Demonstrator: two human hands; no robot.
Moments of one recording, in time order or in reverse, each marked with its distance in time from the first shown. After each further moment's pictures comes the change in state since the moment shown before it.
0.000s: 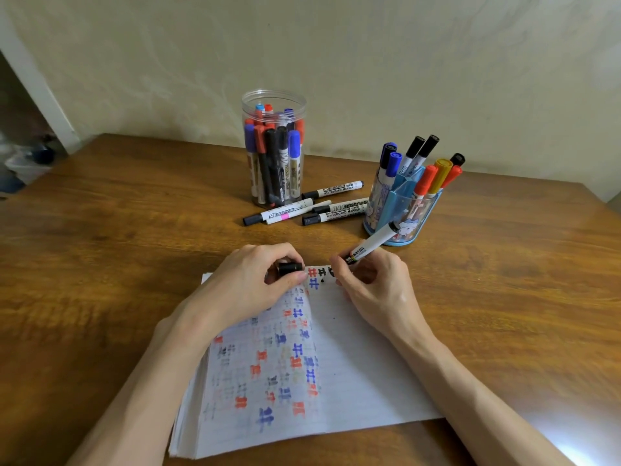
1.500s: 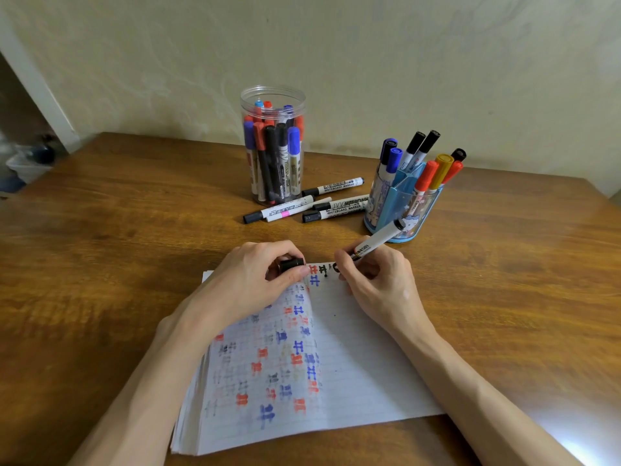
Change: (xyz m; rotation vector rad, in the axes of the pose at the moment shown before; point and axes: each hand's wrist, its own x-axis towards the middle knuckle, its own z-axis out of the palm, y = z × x) left_hand 0.000 0.002 0.001 0.032 0.023 0.020; right_hand 0.000 0.002 -0.001 0.002 0.020 -0.012
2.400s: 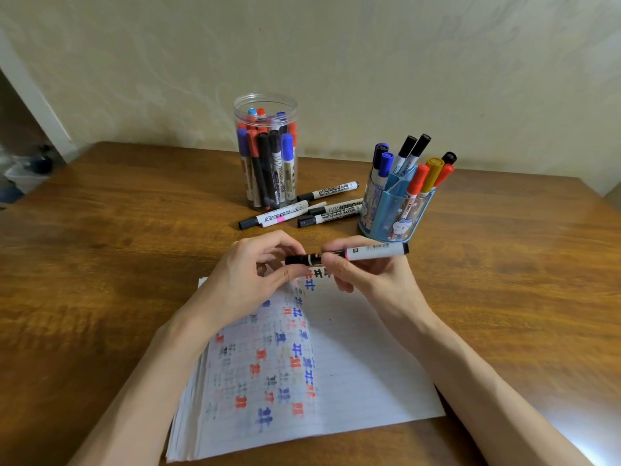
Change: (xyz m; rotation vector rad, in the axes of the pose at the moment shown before) left_hand -0.004 0.011 -0.006 -0.383 0.122 0.092; right_hand 0.001 -0.015 -0.015 0.609 -0.209 0.138
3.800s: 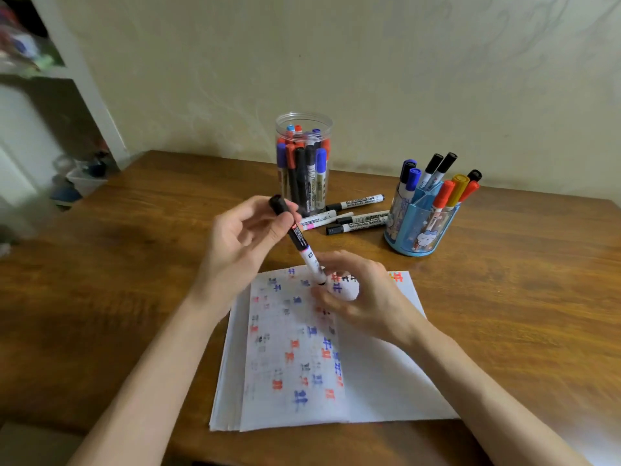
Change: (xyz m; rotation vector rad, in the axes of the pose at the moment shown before) left_hand -0.021 0.031 -0.039 -0.422 0.348 0.047; right_hand 0.007 -0.001 0.029 -0.722 -0.259 -0.248
